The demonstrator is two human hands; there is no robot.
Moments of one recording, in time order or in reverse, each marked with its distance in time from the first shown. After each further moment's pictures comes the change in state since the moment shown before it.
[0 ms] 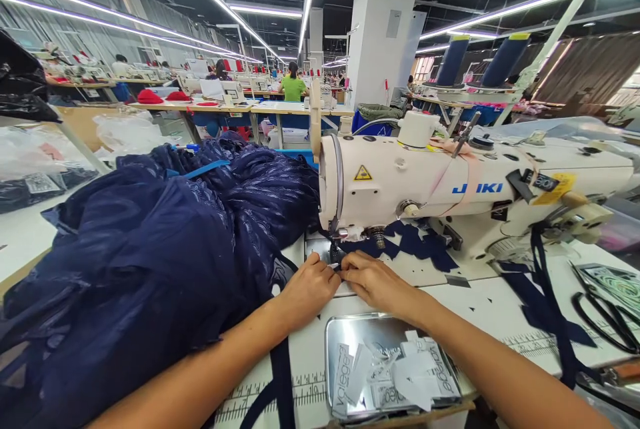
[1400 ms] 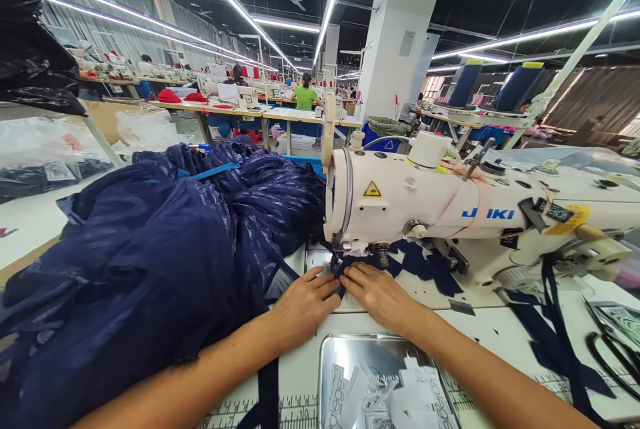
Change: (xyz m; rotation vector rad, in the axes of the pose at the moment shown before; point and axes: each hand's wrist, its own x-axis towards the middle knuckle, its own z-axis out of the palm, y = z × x) left_hand -0.011 0.000 0.001 -0.194 0.001 -0.027; right_hand -0.001 0.014 0.002 -0.437 0.016 -0.217
